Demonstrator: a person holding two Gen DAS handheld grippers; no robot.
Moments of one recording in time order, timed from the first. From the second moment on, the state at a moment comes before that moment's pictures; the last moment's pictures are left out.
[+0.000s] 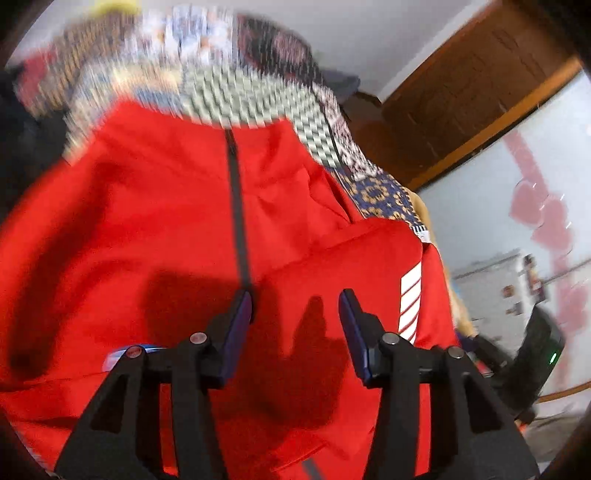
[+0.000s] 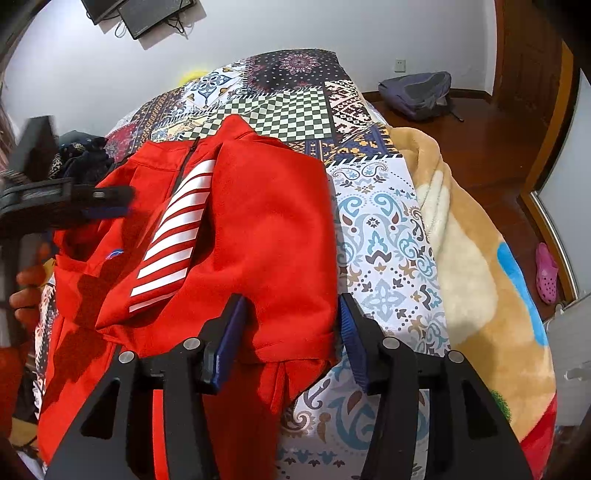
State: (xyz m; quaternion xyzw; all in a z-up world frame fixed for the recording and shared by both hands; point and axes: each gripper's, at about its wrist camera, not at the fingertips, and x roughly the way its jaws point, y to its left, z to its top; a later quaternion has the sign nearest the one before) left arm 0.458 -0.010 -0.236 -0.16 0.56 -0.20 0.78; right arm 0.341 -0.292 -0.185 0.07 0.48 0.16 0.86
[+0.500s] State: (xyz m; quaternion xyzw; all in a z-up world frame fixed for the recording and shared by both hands) left arm 0.473 -0.032 -0.244 -0.21 0.54 -0.27 0.77; right arm 0.341 -0.291 -0.190 0.07 0.47 0.16 0.86
